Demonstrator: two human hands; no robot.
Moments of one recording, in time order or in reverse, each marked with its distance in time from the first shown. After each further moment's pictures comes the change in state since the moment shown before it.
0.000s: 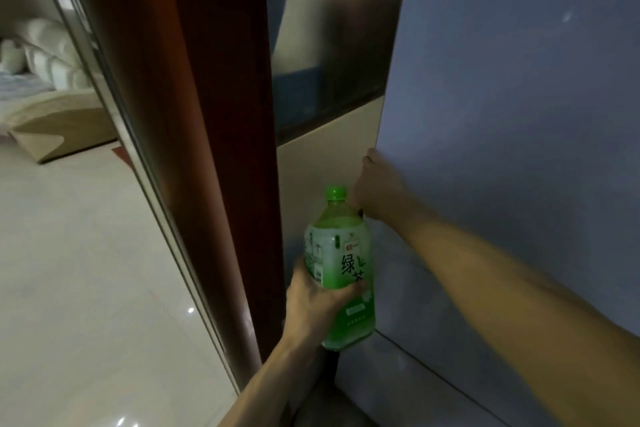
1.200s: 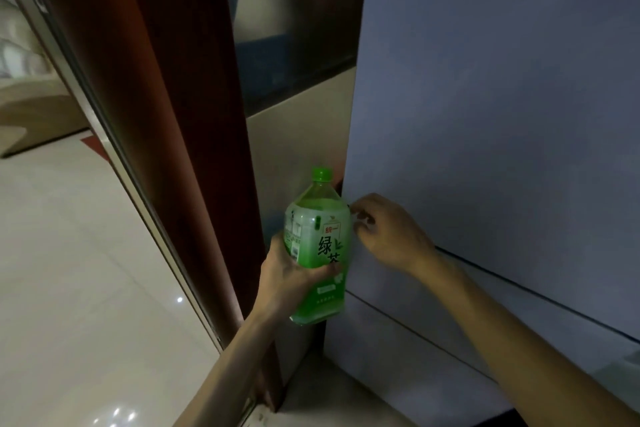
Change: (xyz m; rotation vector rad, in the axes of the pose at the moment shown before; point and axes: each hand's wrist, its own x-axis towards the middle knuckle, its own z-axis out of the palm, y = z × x) left_hand -0.017 -0.005 -0.013 0.149 -0.065 0.047; right_hand -0.133 -0.040 0.050 1.247 0.326 0.147
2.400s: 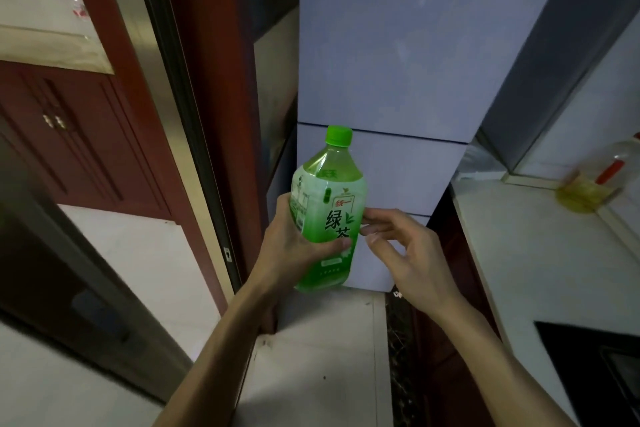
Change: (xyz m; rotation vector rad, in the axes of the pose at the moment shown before) left_hand -0.220 -0.019 -0.195 0.022 -0.542 0.278; right_hand -0.297 -0.317 0.090 0.325 0.521 0.382
